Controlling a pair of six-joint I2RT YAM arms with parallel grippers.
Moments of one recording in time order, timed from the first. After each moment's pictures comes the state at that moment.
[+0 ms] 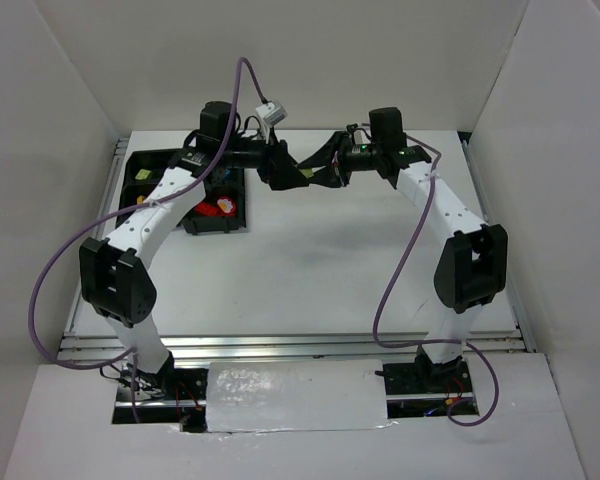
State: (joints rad) left arm -0.36 1.75 1.69 -0.30 0.91 -0.06; right arm 0.28 1.79 1.62 -0.41 -0.95 1.23
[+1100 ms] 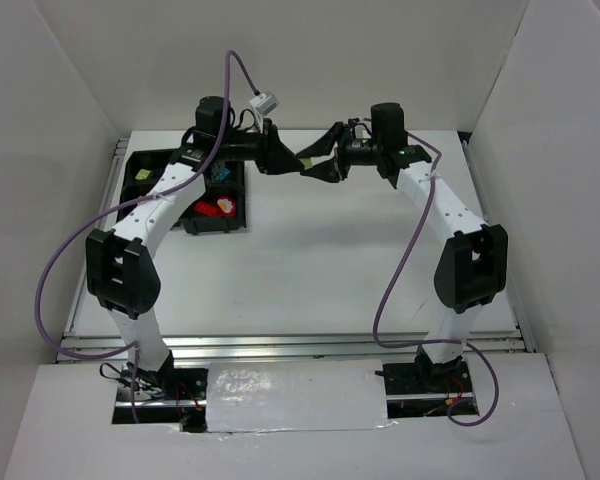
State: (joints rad) left arm -0.33 1.82 1.71 -0.17 0.98 -0.22; right arm 0.28 1.79 1.64 -0.32 -0.93 1.33
